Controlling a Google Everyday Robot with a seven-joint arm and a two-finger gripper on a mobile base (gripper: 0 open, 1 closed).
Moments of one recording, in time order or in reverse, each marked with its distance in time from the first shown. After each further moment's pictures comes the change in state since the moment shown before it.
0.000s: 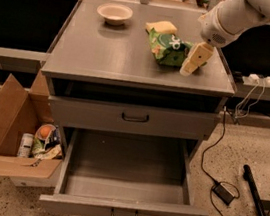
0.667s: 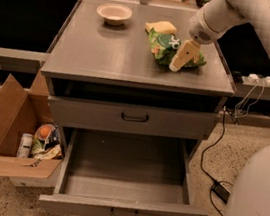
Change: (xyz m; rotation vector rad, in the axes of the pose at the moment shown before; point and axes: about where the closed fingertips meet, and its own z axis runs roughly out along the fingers) arm -0.017 -0.020 0.044 -0.013 -0.008 0.052
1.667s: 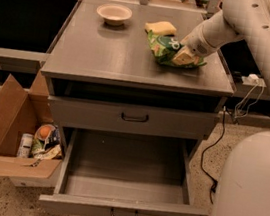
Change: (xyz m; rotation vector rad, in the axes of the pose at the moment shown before) arm 0.029 0.003 0.054 -0.080 -0.065 0.048
